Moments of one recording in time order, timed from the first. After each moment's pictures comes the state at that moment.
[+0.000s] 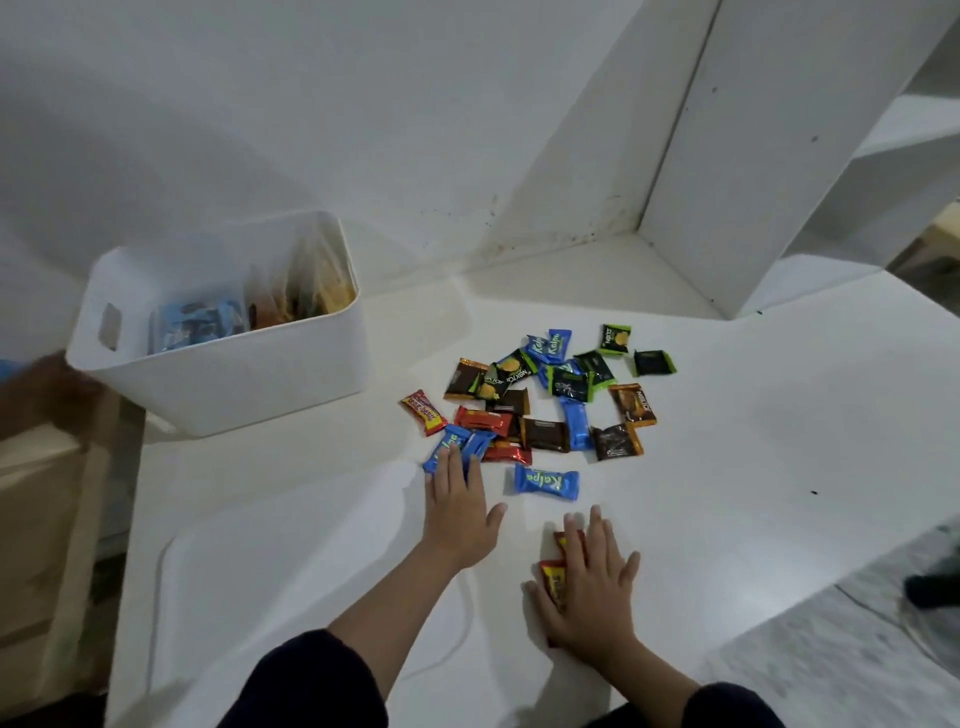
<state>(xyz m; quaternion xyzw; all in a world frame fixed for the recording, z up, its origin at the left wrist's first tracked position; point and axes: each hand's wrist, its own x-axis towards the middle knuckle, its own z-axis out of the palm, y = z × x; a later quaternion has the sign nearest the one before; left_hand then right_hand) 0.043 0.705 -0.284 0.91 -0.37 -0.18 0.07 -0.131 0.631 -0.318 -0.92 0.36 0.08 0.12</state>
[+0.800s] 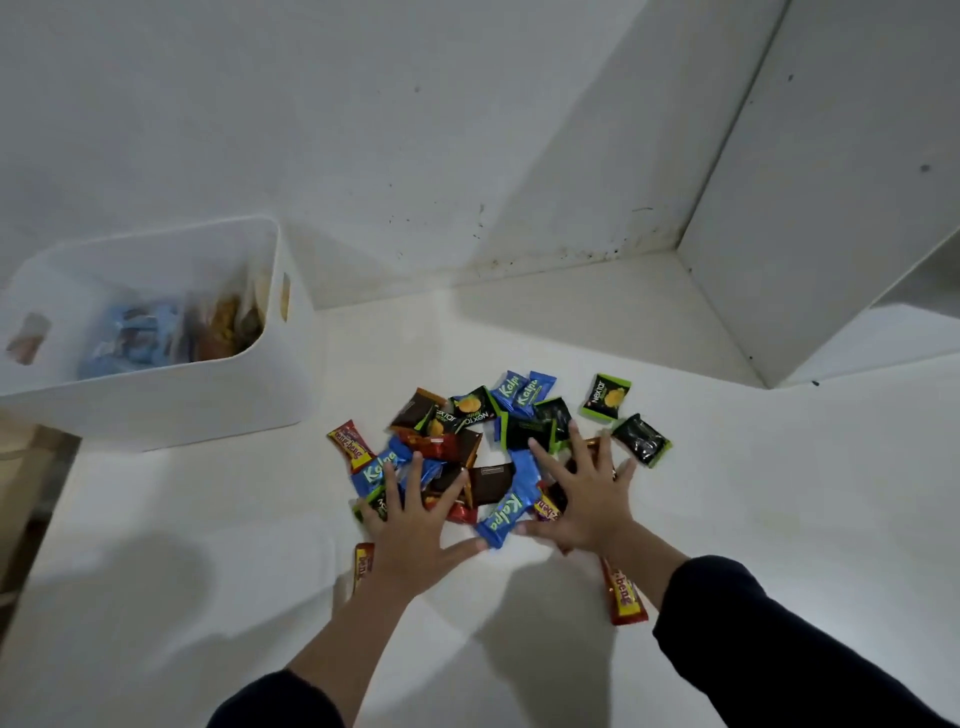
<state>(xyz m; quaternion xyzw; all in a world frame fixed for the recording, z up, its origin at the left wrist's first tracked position) 0.072 0.609 -0.318 0.95 -0.28 -0.13 -0.01 -0.015 0.378 -0.314 -0.96 0.18 0.13 0.15</state>
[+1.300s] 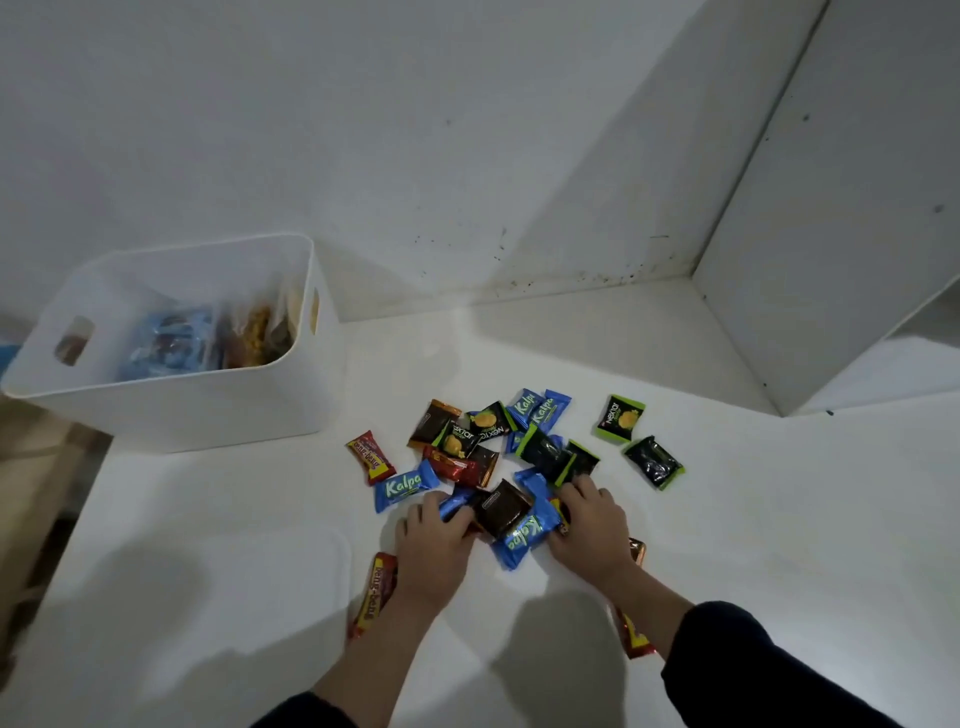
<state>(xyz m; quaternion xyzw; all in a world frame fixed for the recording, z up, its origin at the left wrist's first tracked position) 0.062 0.601 -0.309 0.95 -0.28 -0.06 0.09 -0.015 0.400 -0.319 -0.96 0.21 0.02 0.19</state>
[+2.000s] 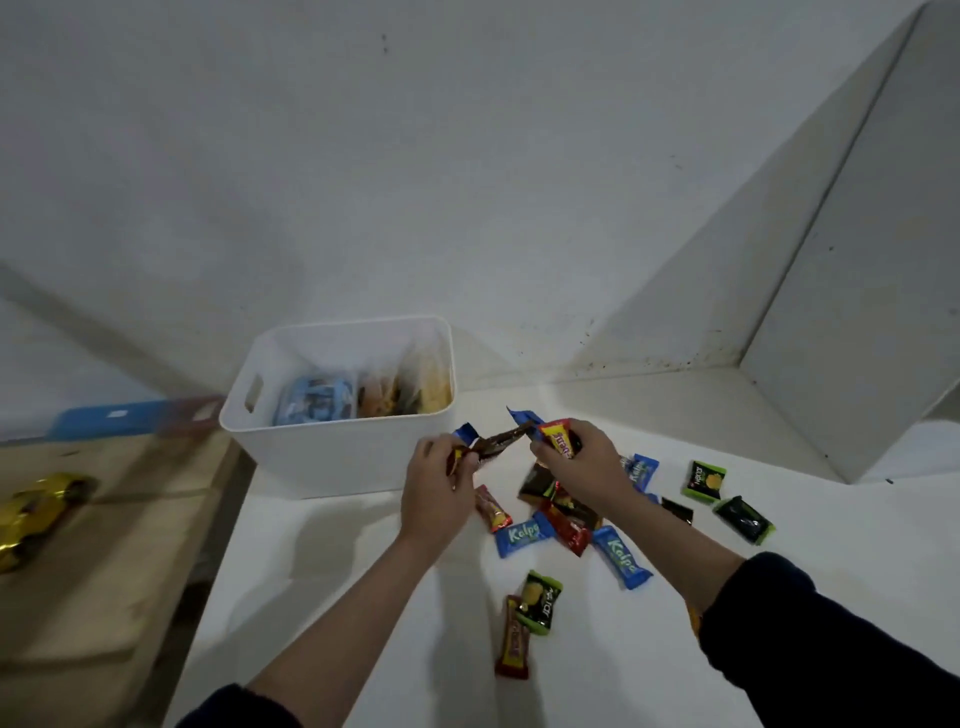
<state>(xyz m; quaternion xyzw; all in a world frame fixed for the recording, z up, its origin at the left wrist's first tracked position) 0.159 0.721 -0.162 0.85 -0.22 0.09 0.47 0.096 0.541 -0.140 -0.85 0.20 -0.14 0.47</state>
